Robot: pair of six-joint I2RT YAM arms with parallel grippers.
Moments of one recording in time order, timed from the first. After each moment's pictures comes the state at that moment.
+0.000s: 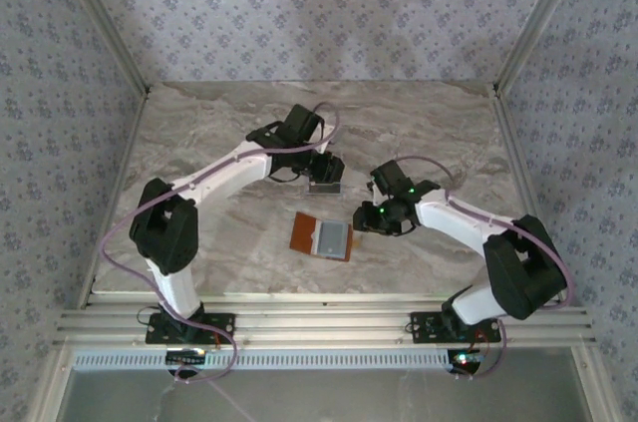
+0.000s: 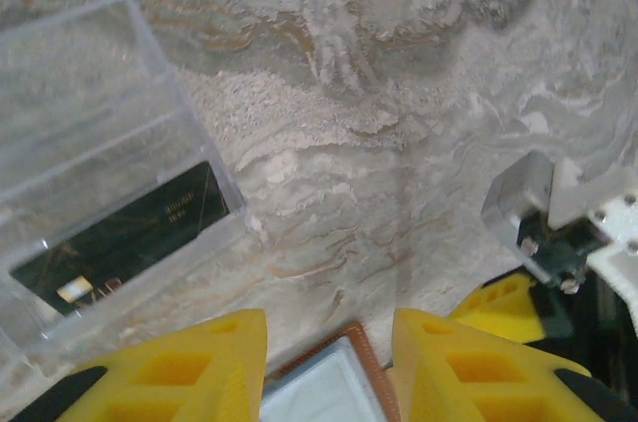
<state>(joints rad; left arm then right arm) -0.70 1.78 1.45 -0.58 0.32 -0.34 0.56 1.45 0.82 -0.54 -0.31 0.59</state>
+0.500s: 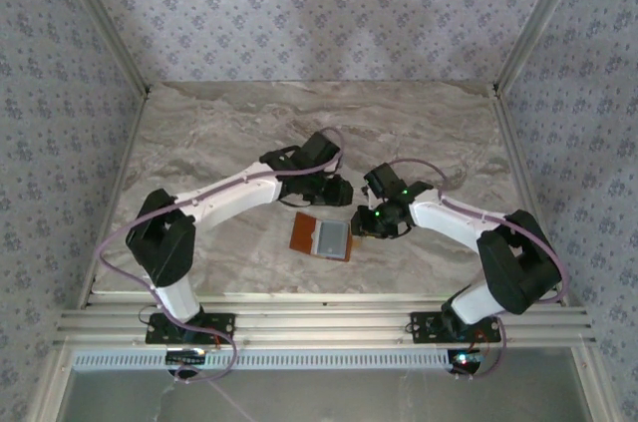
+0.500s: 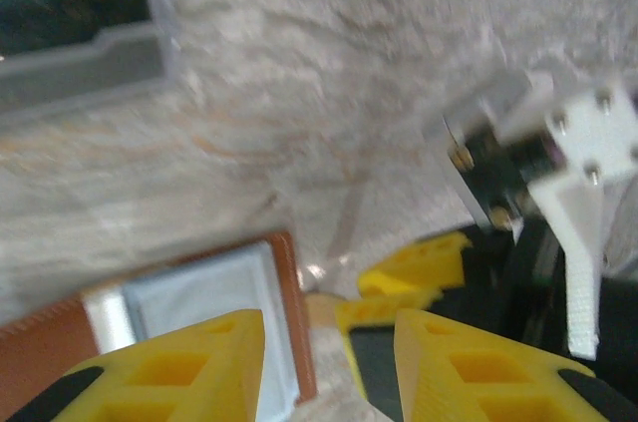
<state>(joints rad) -0.86 1.74 1.37 -0.63 0.22 -0.68 0.59 1.48 0.82 -0.55 -0.30 0.59</state>
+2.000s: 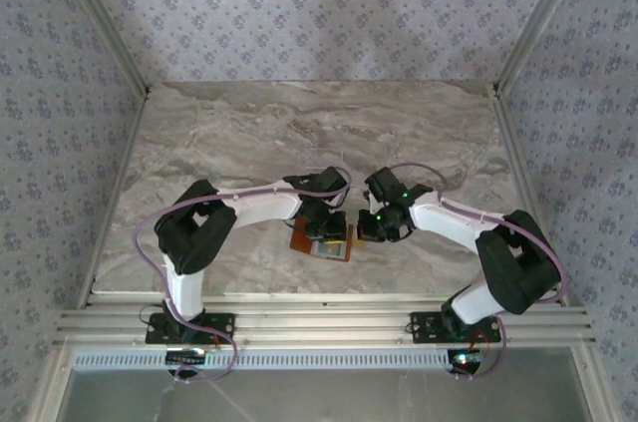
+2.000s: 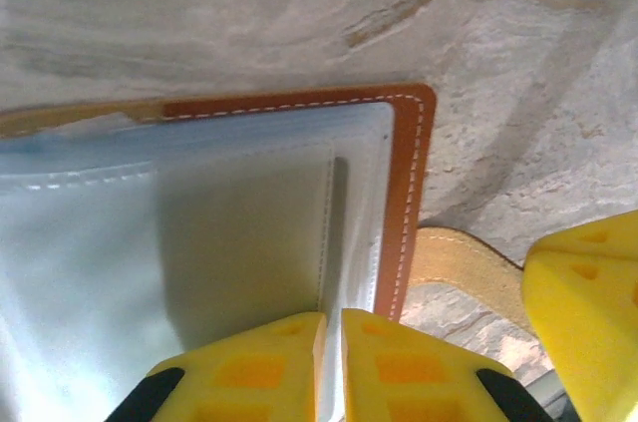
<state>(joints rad) -0.90 1.90 1.22 -0.57 0.33 -0.82 0.59 1.48 0.79 -0.55 -0.30 0.59</state>
